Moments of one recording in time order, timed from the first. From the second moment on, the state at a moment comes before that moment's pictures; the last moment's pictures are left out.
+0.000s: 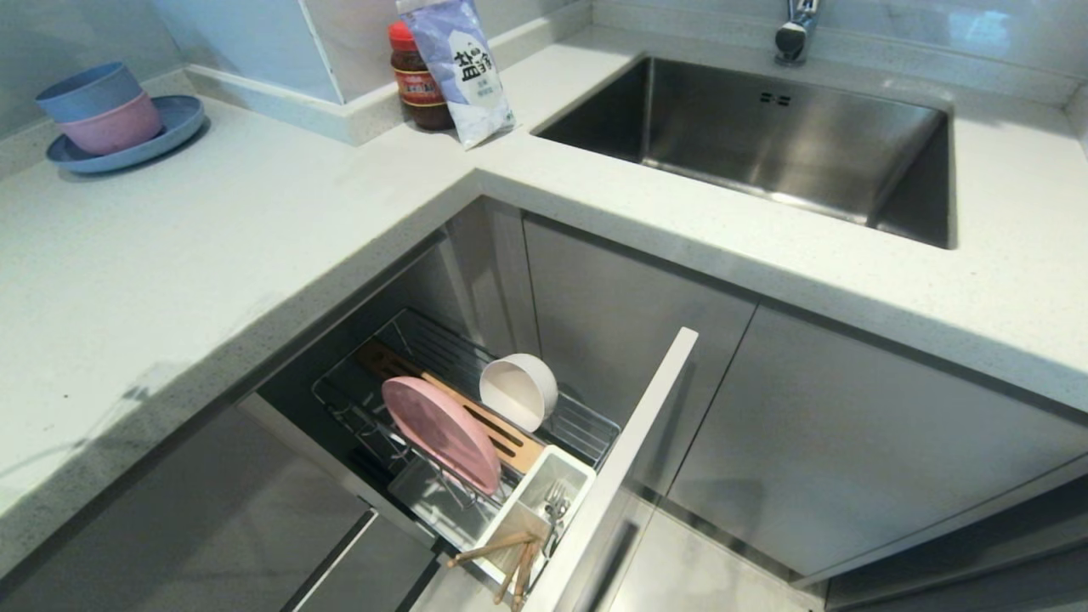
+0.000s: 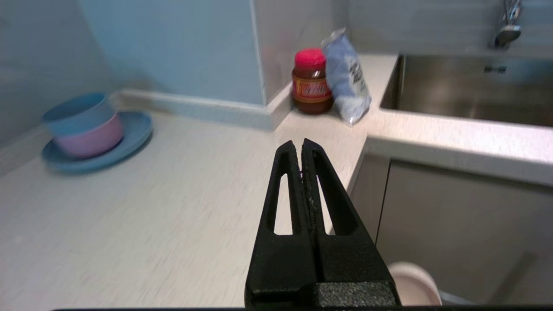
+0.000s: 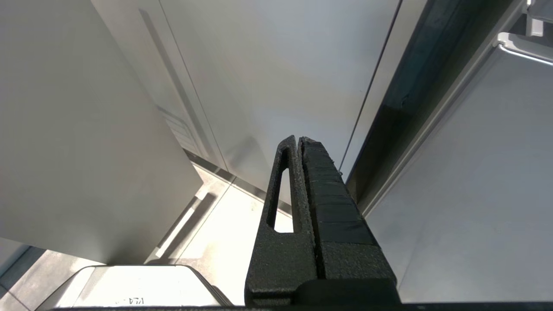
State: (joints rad) left arm -0.35 0.79 -0.76 -0.44 0.21 0.28; right arm 0.00 0.00 0.00 0.00 0.00 0.02
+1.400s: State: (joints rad) left arm 0.00 0.01 -0.12 -0.05 0.07 0.00; right arm 0.00 0.00 0.00 0.00 0.00 0.02
